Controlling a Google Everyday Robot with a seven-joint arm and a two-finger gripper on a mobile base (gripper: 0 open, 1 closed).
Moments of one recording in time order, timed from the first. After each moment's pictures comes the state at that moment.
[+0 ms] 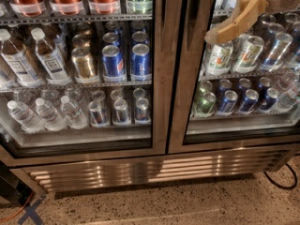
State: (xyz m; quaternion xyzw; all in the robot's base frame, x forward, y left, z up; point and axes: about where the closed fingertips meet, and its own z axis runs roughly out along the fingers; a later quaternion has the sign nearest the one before) arm 0.529 -0.105 1.094 -0.60 0.53 0.22 0.55
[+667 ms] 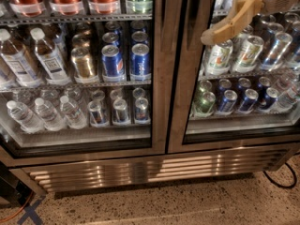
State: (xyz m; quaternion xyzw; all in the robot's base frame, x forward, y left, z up) arm 0.524 -0.095 1.095 -0.61 0.51 0.24 0.56
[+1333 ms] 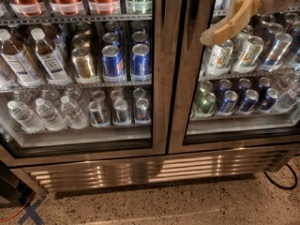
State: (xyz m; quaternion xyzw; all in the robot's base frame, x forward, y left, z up) arm 0.522 -0.088 1.096 -0.61 0.50 0.26 0.56
